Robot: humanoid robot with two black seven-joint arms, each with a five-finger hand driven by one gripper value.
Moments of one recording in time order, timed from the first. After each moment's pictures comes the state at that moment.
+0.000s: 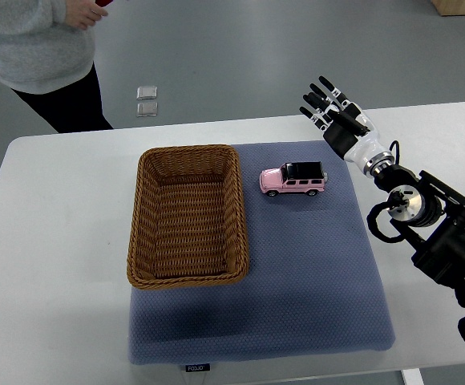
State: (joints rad) left arm -0.07 0.00 -0.08 -0.16 0.12 -0.03 -0.08; right arm 0.68 -0.13 0.89 0.68 -0.13 0.30 0.26
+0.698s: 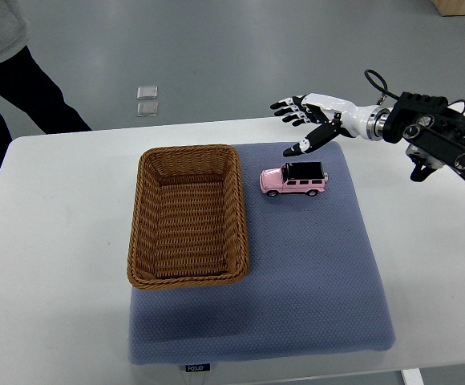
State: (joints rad) left arm -0.08 0.00 -0.08 -0.16 0.12 -0.03 -0.08; right arm 1.11 -0.34 0.21 0.70 -0.90 0.34 0.20
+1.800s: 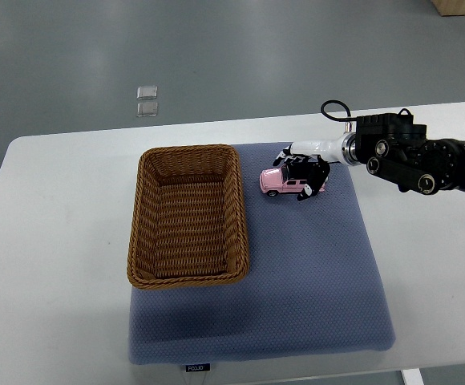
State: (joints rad) left arm -0.08 0.00 -0.08 -0.16 0.12 -0.04 -0.08; right arm 1.20 -0.25 -0.19 0.71 -0.95 0.23 0.09
